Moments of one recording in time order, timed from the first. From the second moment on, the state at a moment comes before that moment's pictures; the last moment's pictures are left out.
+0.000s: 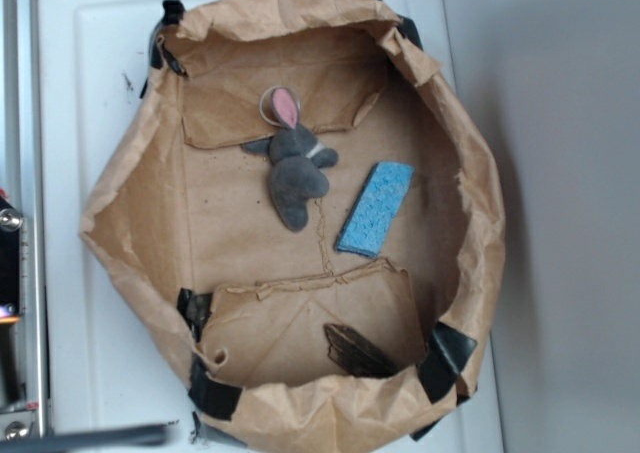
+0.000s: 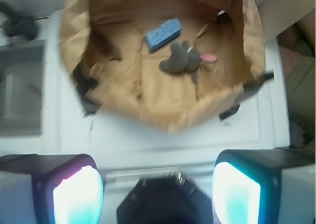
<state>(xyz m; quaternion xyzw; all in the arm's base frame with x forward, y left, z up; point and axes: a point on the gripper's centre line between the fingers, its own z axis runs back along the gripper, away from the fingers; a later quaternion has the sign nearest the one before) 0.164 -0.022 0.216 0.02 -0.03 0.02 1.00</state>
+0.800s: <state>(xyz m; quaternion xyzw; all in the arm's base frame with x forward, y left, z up) 0.223 0.040 0.186 0.03 -0.02 0.31 0.95</state>
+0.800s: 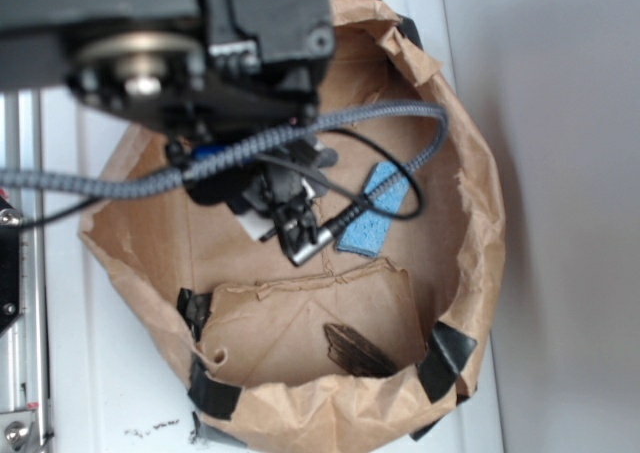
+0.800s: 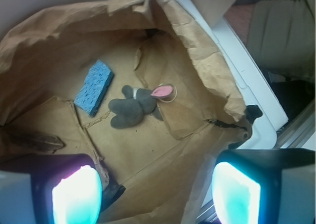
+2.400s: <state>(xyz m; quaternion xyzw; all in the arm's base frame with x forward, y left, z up) 0.275 0.058 0.074 0.07 -0.02 0.60 0.80</state>
